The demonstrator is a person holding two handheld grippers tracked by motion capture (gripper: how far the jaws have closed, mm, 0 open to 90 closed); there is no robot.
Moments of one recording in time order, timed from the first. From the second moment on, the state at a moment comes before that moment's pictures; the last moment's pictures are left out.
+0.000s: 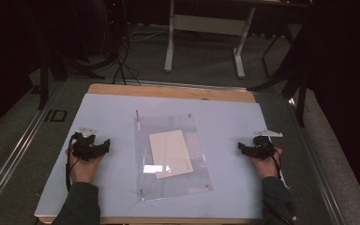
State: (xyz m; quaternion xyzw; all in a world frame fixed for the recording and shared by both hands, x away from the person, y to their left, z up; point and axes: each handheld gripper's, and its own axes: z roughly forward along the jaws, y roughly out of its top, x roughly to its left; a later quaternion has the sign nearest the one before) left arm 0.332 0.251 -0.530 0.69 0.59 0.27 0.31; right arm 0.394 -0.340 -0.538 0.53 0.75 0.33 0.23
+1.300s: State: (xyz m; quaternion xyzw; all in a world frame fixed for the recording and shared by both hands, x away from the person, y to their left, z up) left arm 0.303 0.228 -0.516 0.72 0.54 0.26 0.36; right arm 0.432 -0.231 -0.502 0.39 0.79 0.43 0.20
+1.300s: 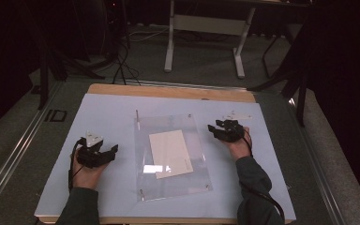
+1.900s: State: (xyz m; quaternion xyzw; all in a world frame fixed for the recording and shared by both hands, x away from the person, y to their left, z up) left arm 0.293 0.217 -0.514 0.73 0.52 0.26 0.35; right arm 0.444 -0.193 -0.496 0.34 0.82 0.42 0.20
